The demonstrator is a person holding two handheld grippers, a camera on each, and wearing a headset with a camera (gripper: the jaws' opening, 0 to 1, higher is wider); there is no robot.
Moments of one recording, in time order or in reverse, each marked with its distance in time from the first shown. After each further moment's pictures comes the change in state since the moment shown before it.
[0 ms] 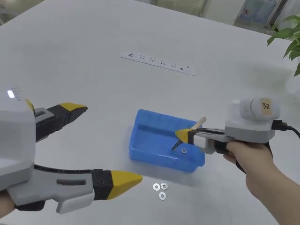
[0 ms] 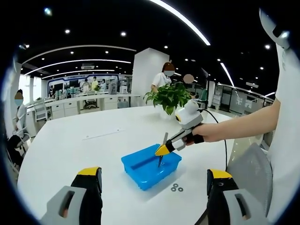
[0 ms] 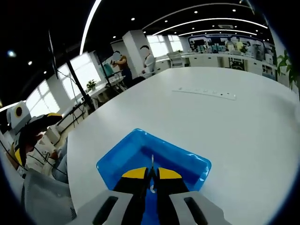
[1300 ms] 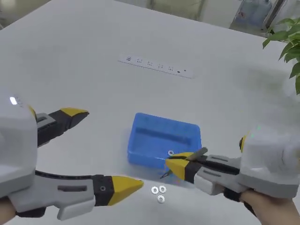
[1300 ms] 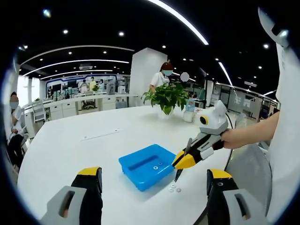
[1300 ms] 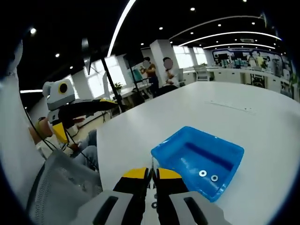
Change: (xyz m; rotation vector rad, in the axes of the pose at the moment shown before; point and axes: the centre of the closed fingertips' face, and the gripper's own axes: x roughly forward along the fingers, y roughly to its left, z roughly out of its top) left arm 0.003 -0.007 0.002 0.011 0.003 -0.017; right arm -0.041 0.093 -0.037 -0.122 -0.055 0.192
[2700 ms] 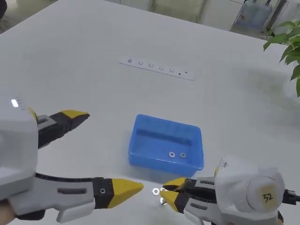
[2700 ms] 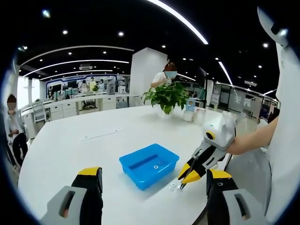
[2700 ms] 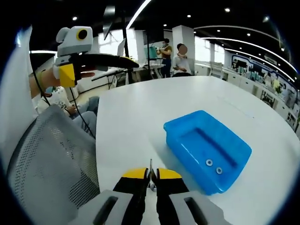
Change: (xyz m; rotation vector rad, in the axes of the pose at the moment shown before) left arm -0.005 0.001 -0.001 0.002 0.001 0.008; right arm 0.002 0.012 -0.035 -0.261 0.149 -0.031
